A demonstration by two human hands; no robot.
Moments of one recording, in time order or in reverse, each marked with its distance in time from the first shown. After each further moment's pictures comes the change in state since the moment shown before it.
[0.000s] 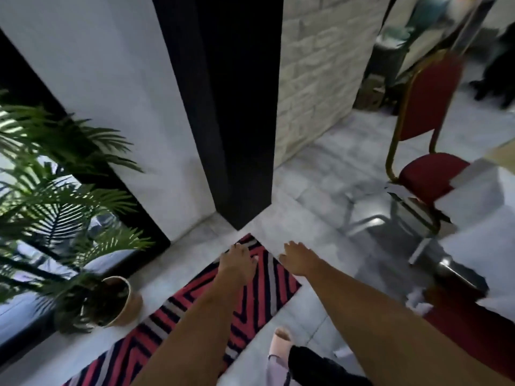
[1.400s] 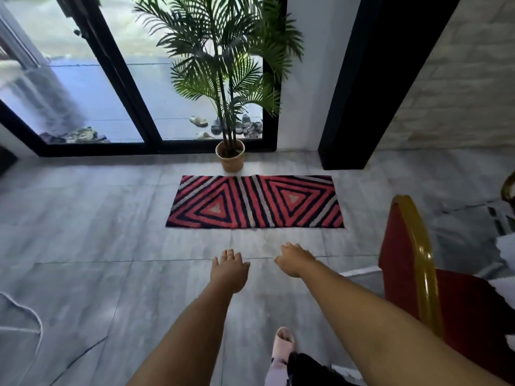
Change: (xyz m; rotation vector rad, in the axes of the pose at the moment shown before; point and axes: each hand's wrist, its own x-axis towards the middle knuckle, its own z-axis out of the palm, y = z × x) left_hand -0.526 0.196 0.370 -0.445 0.028 -0.680; right_hand -0.440 0.132 0.267 -0.532 -0.280 -0.545
